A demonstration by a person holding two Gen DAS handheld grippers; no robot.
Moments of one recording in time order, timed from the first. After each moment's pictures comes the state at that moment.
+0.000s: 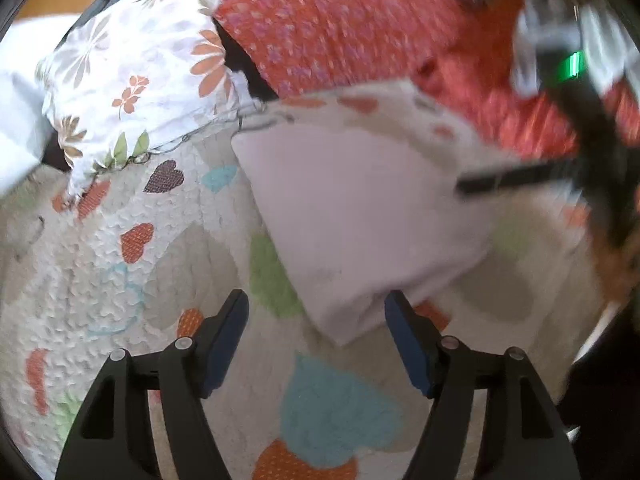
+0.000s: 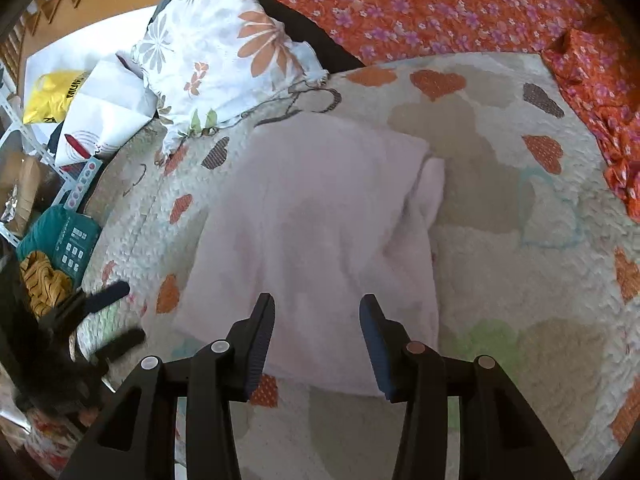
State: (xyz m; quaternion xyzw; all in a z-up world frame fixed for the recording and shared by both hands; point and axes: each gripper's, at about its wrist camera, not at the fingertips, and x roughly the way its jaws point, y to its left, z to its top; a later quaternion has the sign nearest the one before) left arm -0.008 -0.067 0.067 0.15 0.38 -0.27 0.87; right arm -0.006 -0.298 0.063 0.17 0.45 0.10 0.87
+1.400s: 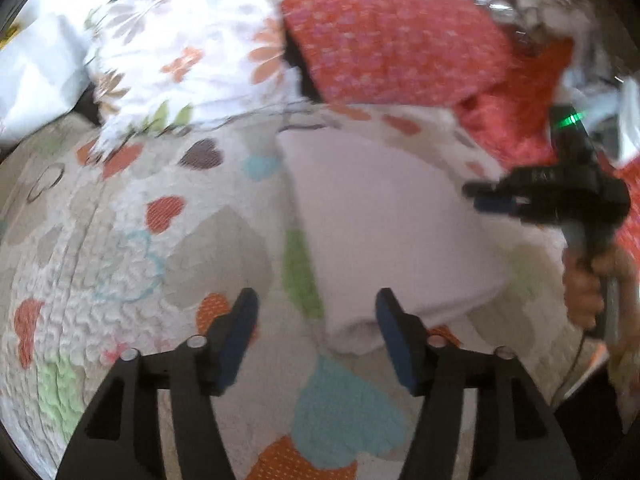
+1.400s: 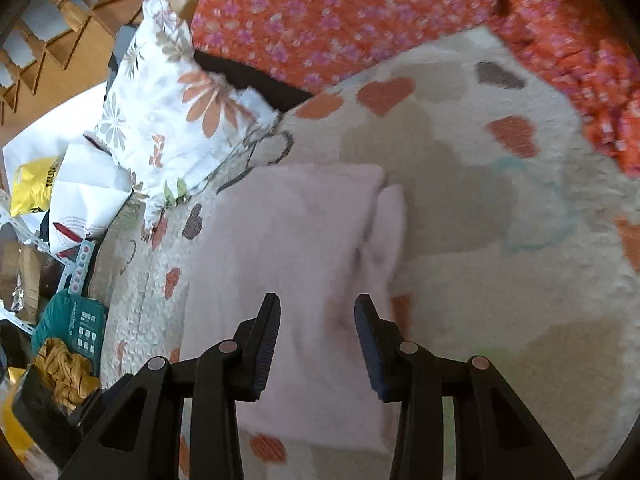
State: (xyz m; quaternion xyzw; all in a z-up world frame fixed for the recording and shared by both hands) left arm 0.009 -0.029 0.074 0.04 0.40 -0.22 0.89; right arm 0.025 -0.338 0.051 0.28 0.42 0.05 0.86
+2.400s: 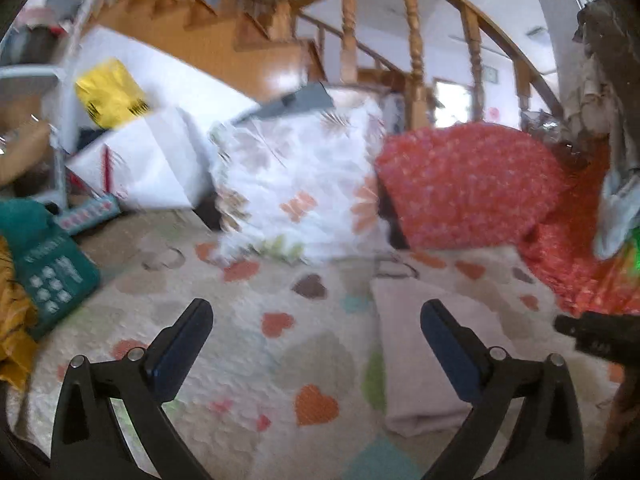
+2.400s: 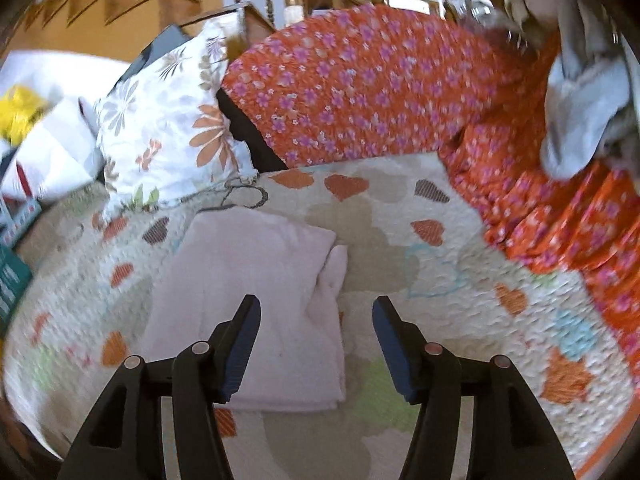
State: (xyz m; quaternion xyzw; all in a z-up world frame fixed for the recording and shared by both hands) left arm -0.063 0.023 0.160 -0.02 0.18 -0.08 0.98; right arm -0.076 -0.272 0.115 0.07 0.30 -0.11 0.94
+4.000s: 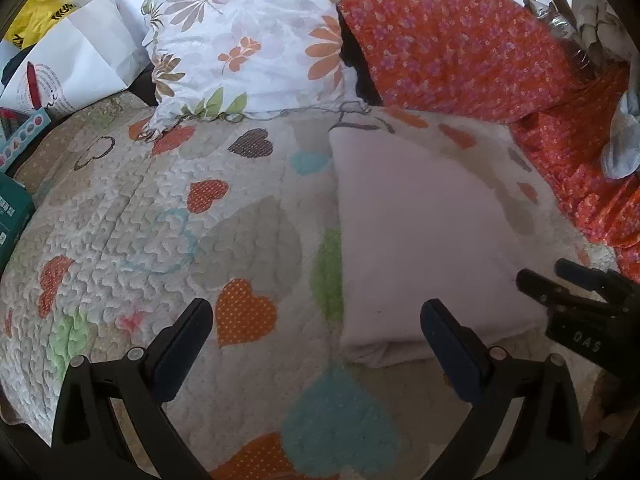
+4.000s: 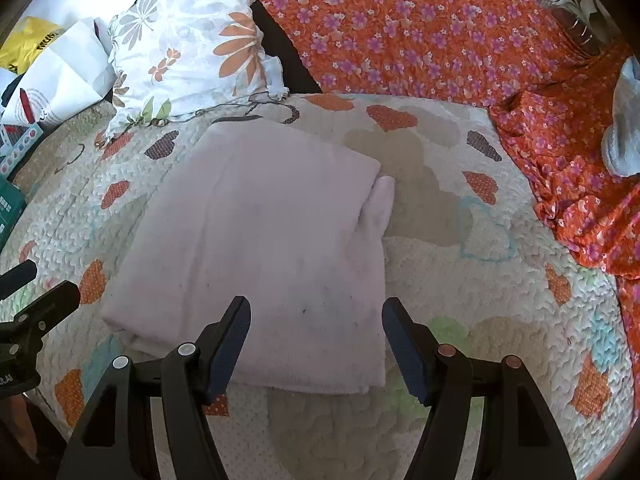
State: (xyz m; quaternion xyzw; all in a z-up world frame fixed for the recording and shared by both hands) left arm -0.002 -0.040 0.076 0.02 0.40 -0.11 0.91; right arm -0.028 -0.258 0.054 0.03 0.41 -0.05 0.91
